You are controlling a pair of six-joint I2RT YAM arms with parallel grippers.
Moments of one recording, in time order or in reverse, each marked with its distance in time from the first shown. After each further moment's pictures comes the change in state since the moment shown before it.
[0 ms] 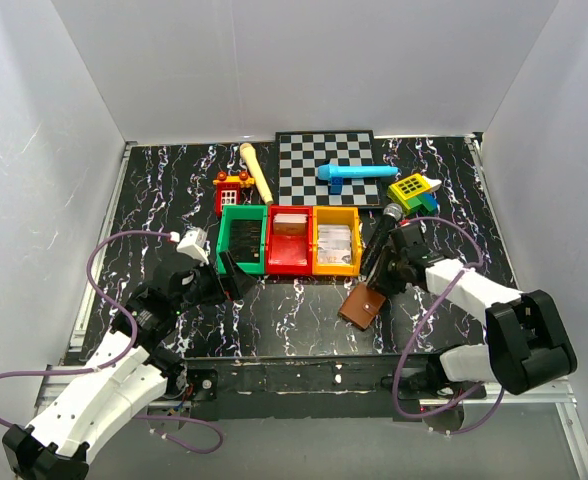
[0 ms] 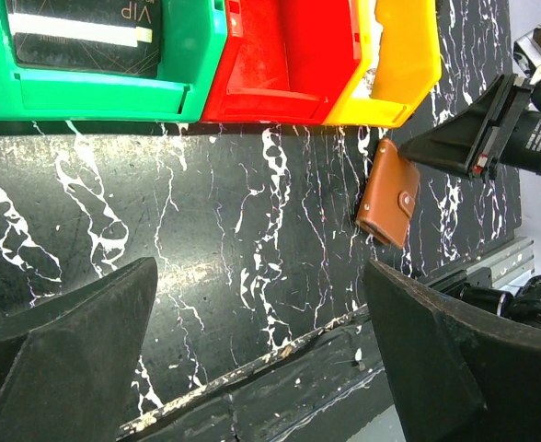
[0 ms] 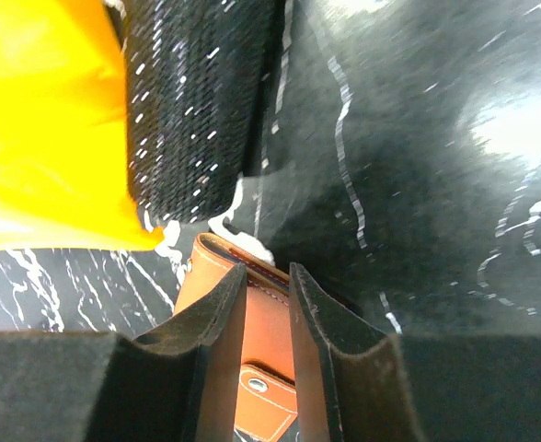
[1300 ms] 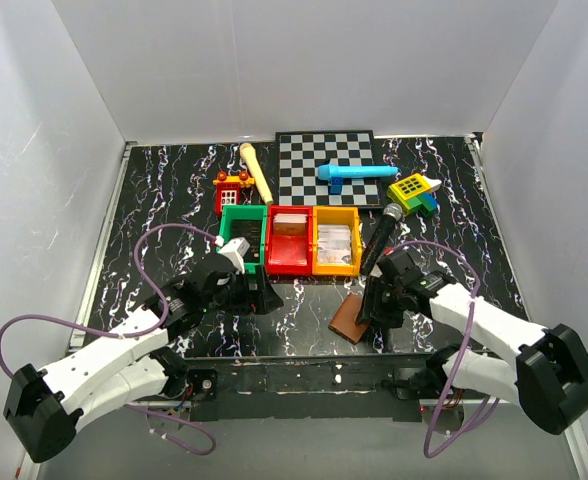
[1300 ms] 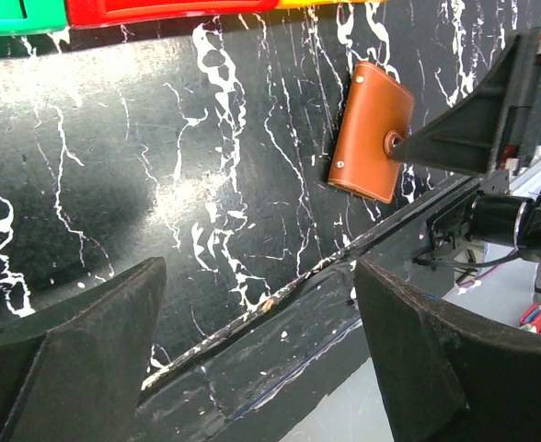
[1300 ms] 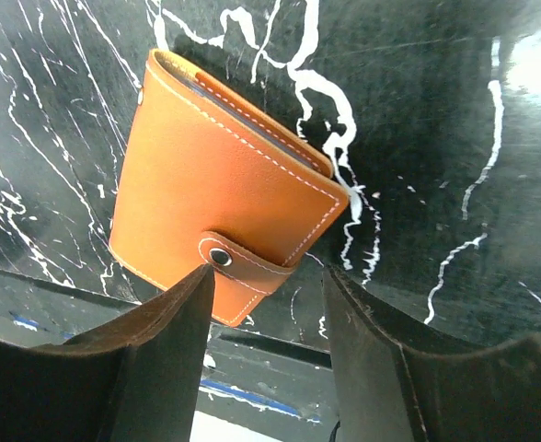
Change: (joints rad) left arm -0.223 0.235 -0.011 0.113 0.037 -0.029; right arm 0.240 -0.249 -0.097 -0.251 -0.064 0.064
